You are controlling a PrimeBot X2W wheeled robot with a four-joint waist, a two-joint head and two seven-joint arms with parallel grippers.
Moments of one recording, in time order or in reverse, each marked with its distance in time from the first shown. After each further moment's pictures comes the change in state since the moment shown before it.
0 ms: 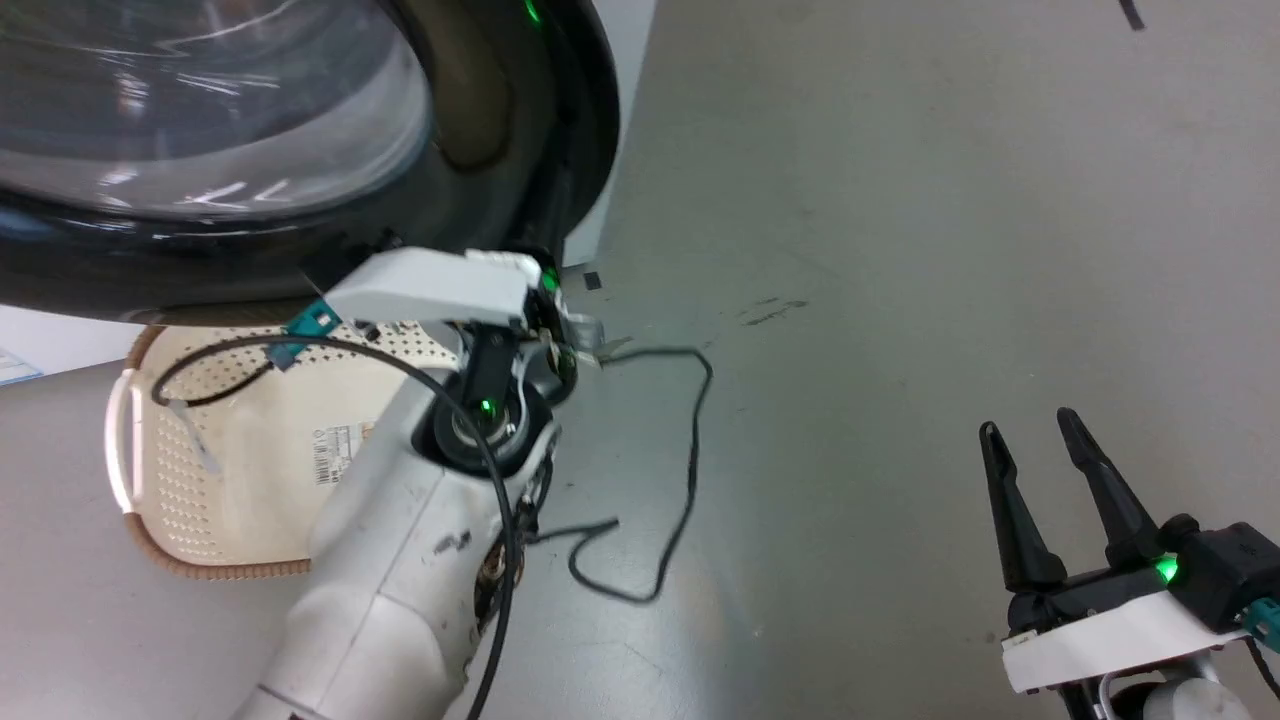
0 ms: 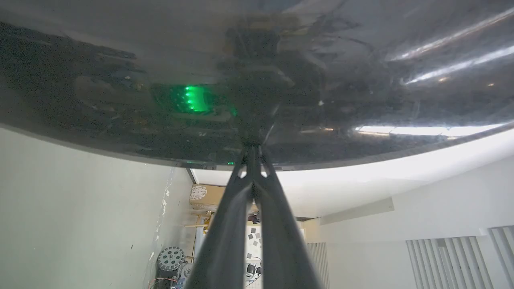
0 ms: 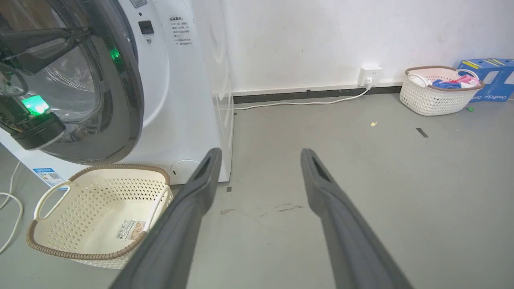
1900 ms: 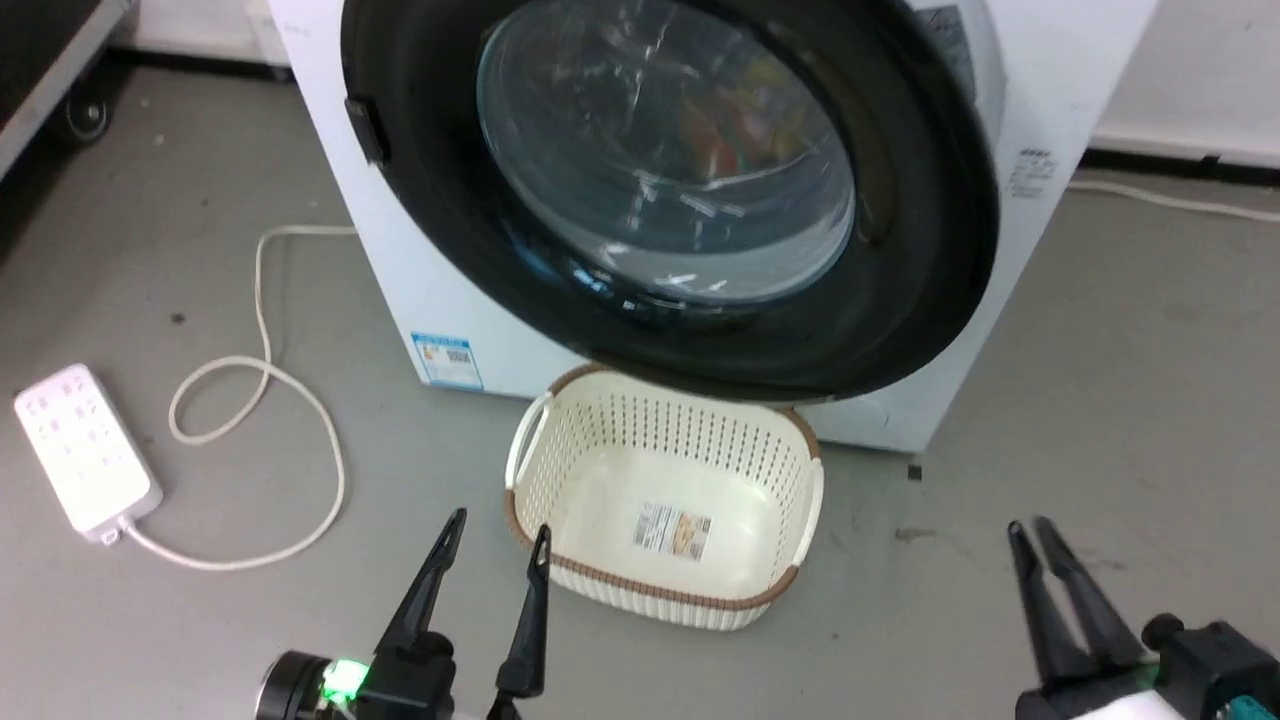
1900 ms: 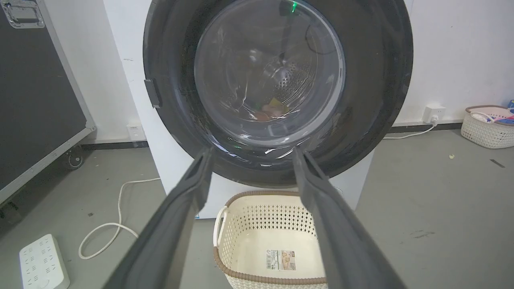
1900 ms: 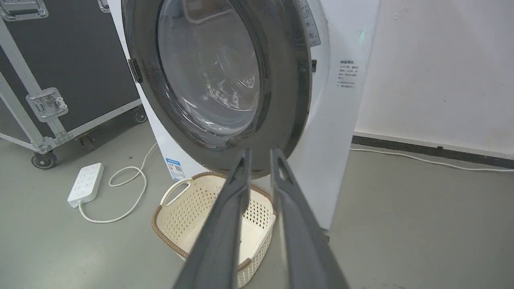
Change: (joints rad) left arm 0.832 0.045 0.169 -0.507 1.756 0.166 -0.057; right arm 0.181 -0.005 0.000 -0.052 -0.080 0.000 0.000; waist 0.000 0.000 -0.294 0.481
